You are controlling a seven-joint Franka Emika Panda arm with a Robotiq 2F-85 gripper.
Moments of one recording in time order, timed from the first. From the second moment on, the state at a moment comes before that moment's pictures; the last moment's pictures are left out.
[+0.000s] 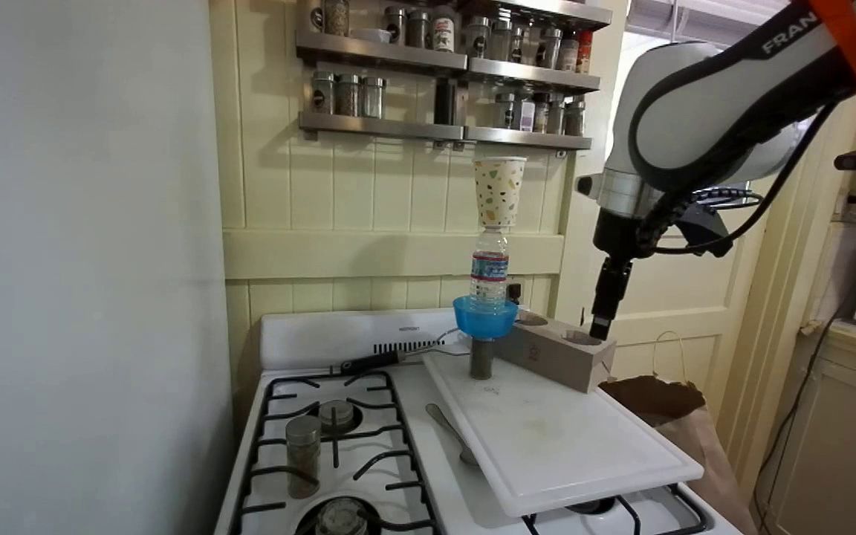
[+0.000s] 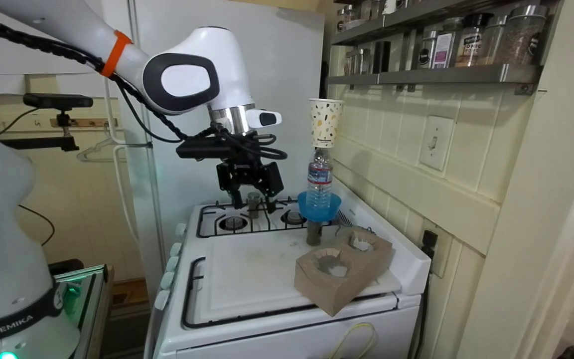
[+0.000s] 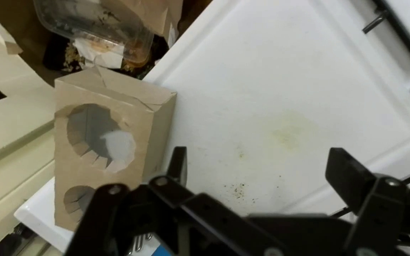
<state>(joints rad) 0.02 -0.48 -0.12 -2.66 -0.21 2.38 -0.54</state>
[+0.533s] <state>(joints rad) 0.03 -0.48 -0.20 -2.67 -0.19 2.39 -0.63</state>
